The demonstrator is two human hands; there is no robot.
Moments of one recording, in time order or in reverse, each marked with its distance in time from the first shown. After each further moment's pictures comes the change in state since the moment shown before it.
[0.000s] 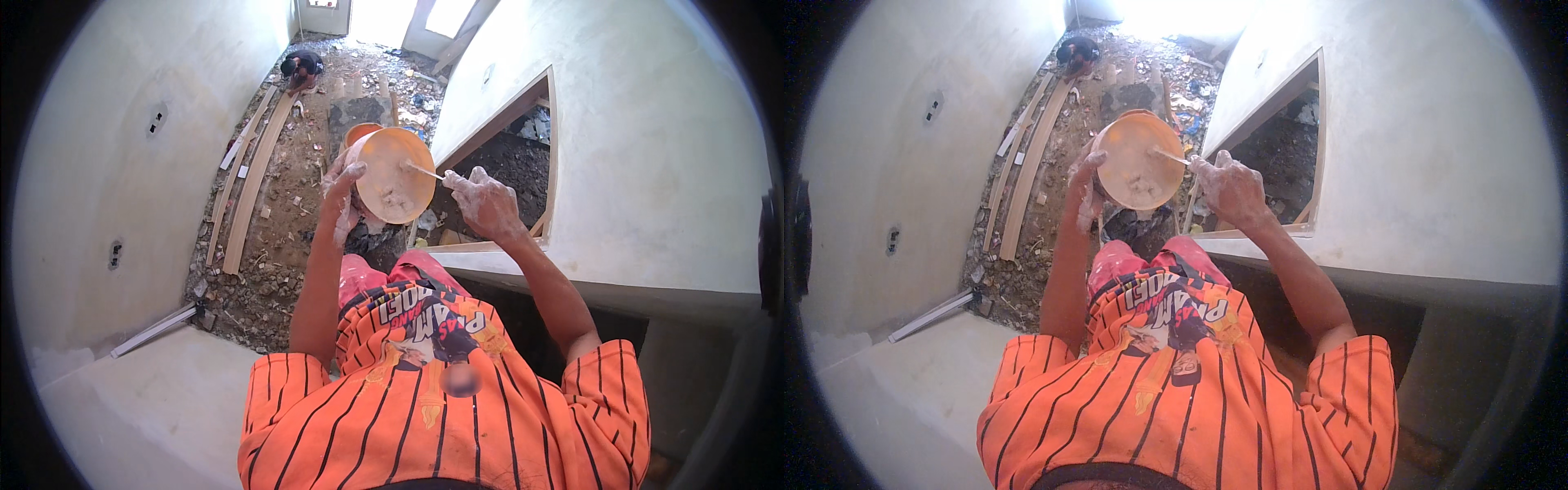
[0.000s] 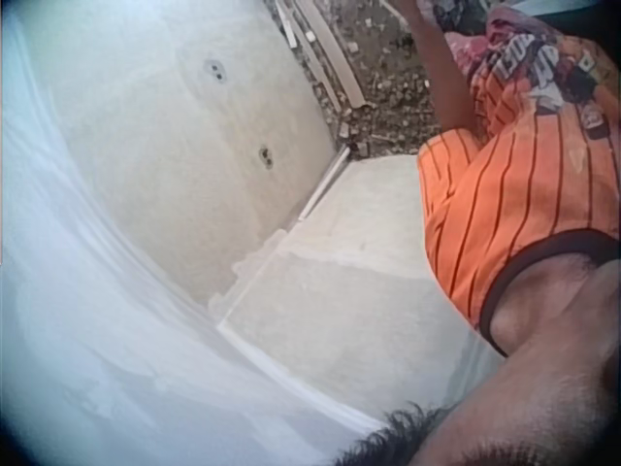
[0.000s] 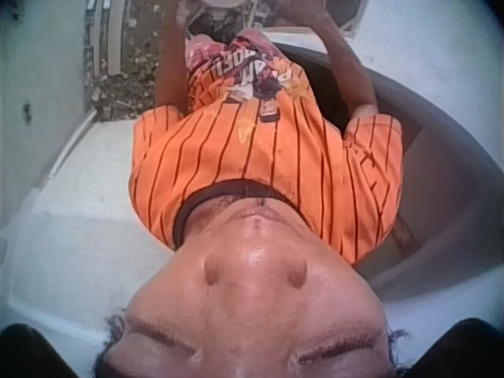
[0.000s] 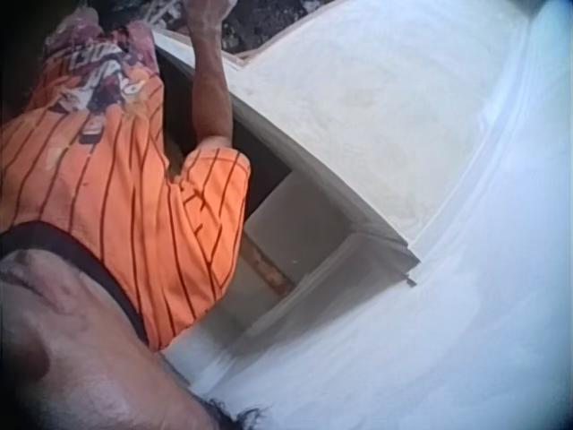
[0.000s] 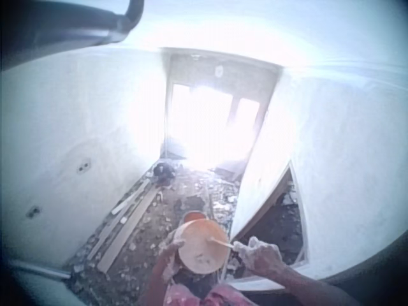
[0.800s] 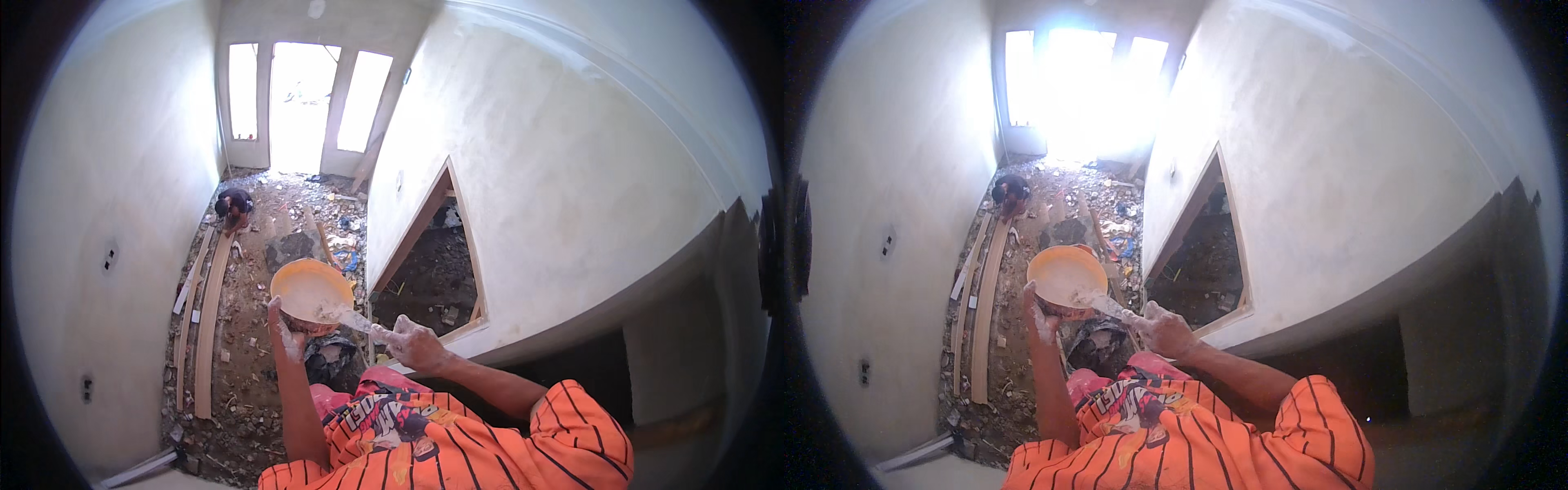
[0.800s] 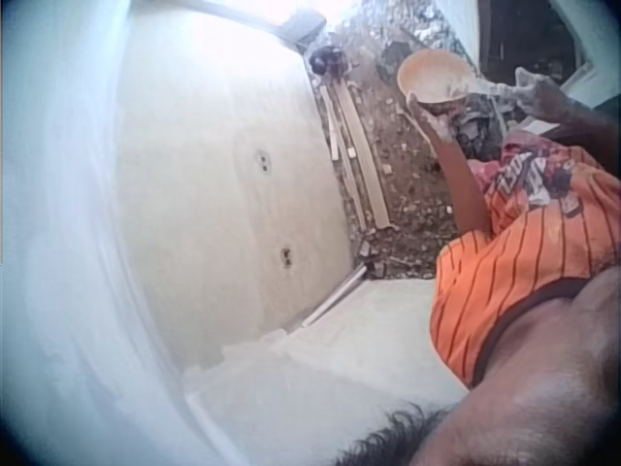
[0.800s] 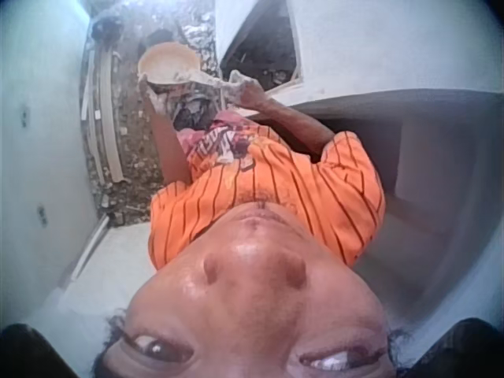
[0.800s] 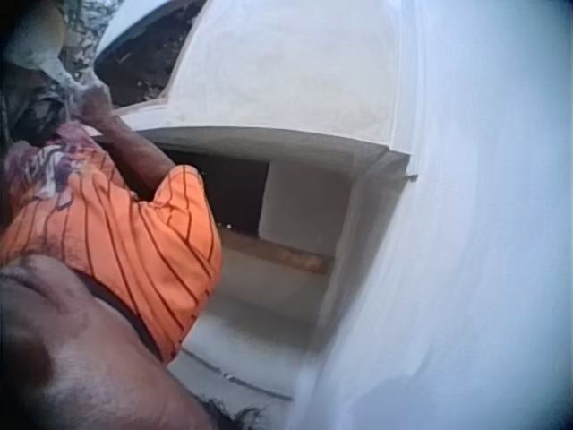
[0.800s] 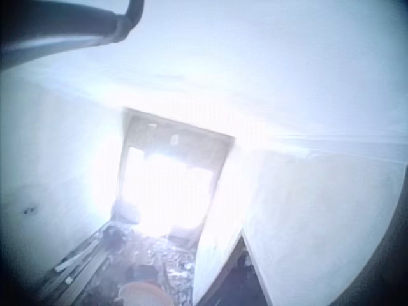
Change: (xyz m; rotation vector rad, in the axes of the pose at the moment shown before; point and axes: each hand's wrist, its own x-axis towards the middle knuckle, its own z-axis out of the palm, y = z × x) left_hand 0.020 -0.014 -0.024 -0.359 0.190 -0.009; right_hand -0.060 -0.021 0.037 0.226 0.114 -0.092
